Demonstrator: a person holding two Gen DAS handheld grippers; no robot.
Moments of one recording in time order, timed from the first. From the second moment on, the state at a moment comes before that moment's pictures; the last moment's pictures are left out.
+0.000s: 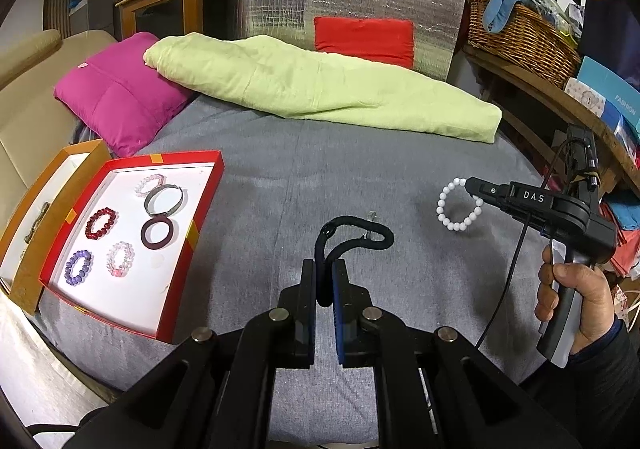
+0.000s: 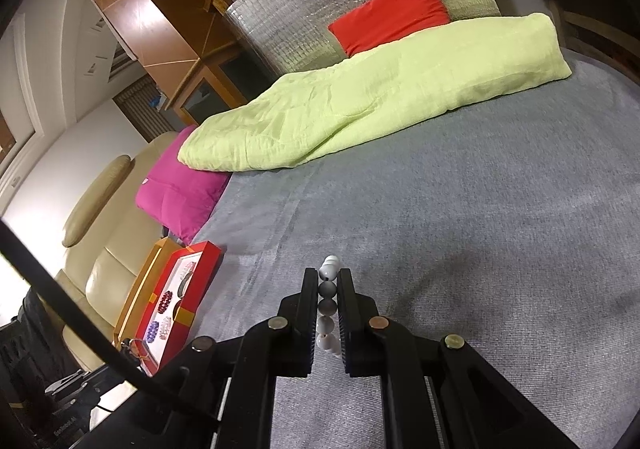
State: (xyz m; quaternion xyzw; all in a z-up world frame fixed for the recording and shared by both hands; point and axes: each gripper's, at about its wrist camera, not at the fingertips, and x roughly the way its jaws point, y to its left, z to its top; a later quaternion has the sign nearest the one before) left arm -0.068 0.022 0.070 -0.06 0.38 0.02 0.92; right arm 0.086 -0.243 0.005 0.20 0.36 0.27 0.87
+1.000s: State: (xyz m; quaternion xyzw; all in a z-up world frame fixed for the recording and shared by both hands) left arm -0.076 0.035 0.081 -0.07 0.36 0.04 0.93; right arm 0.082 -0.239 0.010 0.19 0.35 0.28 0.87
